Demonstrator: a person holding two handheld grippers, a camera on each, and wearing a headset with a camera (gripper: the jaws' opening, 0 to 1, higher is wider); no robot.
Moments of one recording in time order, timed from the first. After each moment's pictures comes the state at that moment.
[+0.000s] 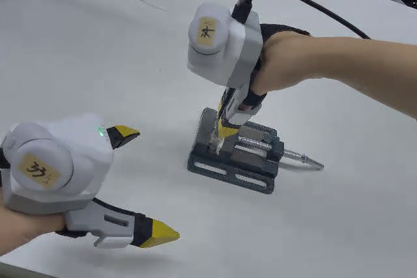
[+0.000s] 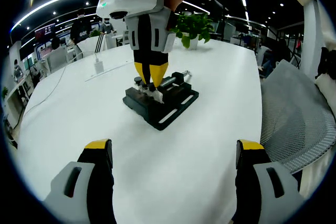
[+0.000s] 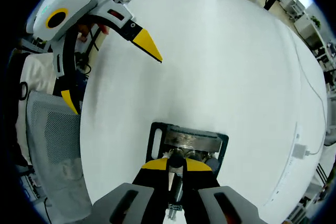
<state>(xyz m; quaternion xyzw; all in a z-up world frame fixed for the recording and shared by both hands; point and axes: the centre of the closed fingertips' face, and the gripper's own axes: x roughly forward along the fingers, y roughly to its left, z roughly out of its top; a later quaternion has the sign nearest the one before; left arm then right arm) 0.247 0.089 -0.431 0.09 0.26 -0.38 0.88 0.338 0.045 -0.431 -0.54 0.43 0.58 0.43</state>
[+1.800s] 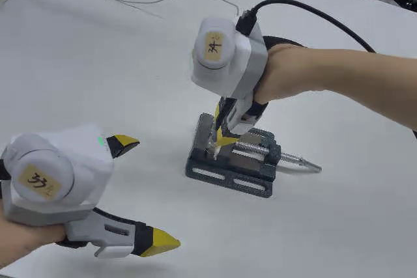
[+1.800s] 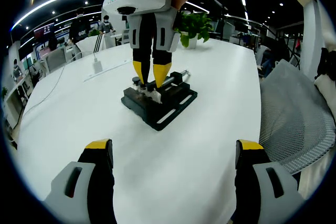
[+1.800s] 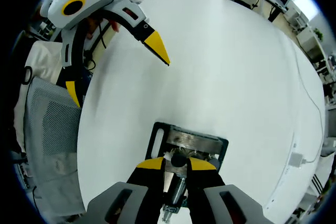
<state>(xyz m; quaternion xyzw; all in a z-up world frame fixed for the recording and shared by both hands) 0.248 0.085 -0.430 0.09 0.26 -0.39 0.88 0.338 0.041 -0.429 -0.54 0.39 0.61 0.43</state>
